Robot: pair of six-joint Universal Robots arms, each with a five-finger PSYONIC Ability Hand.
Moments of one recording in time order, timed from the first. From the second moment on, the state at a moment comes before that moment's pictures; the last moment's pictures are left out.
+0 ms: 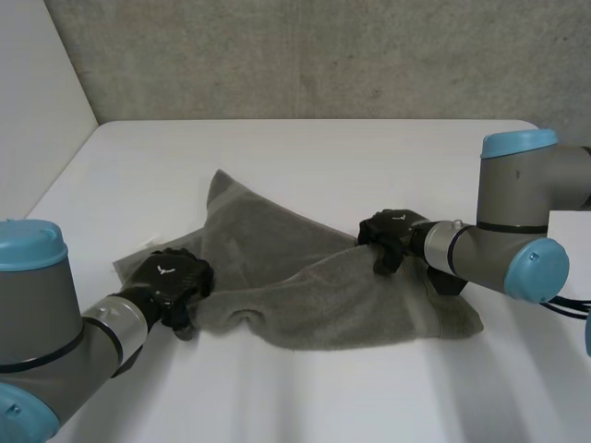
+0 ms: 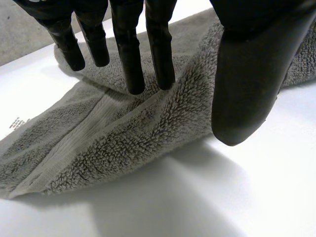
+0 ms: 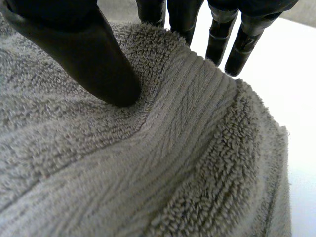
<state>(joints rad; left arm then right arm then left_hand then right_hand) 4.38 -1.89 -1.86 3.24 -1.39 3.40 1.92 -0.72 0.97 0.38 1.19 2.88 0.67 0.67 0.22 0.23 0.50 1.30 1.24 0.22 0.25 1.11</state>
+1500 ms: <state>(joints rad) 4.46 -1.89 -1.81 3.30 -1.38 3.55 1.66 -1.42 1.86 0.28 1.01 2.43 0.53 0.53 0.22 0.23 0.32 1.29 1.27 0.22 0.25 1.13</state>
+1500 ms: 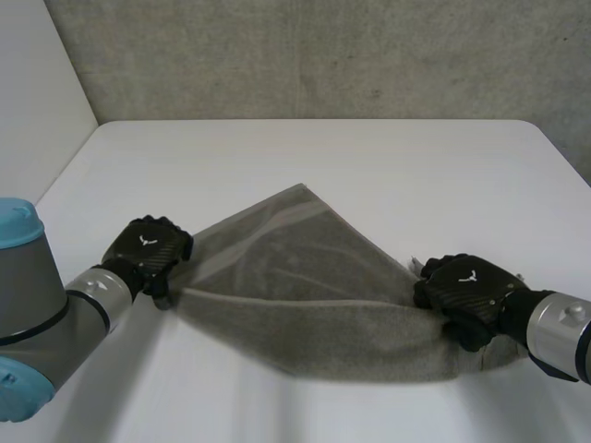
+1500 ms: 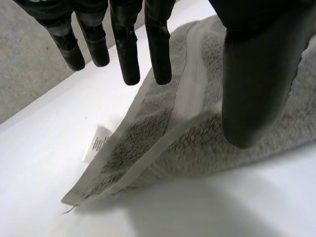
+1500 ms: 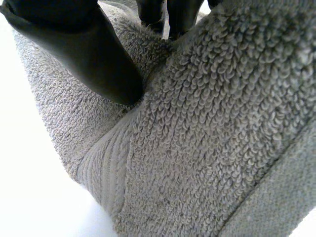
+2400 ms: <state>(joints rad) 4.50 -1.89 -1.83 3.26 -1.24 3.55 1.61 -1.48 1.84 0.36 1.02 2.46 1.26 1.32 0.22 0.23 1.14 0.87 0.89 0.22 0.25 0.69</state>
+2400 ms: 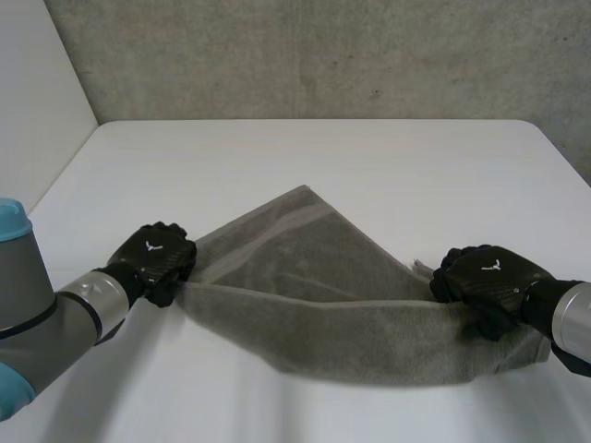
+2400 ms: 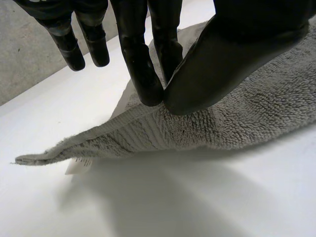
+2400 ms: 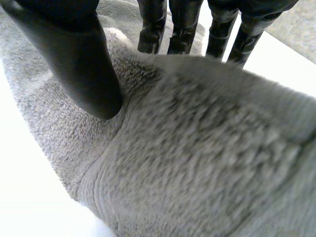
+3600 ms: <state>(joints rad) 4.51 -1.93 -1.26 3.36 -1.31 3.31 1.77 -1.28 1.07 -0.01 1.20 2.61 1.26 1.34 0.22 0.23 1.14 1.32 1.31 0.22 0.25 1.16</state>
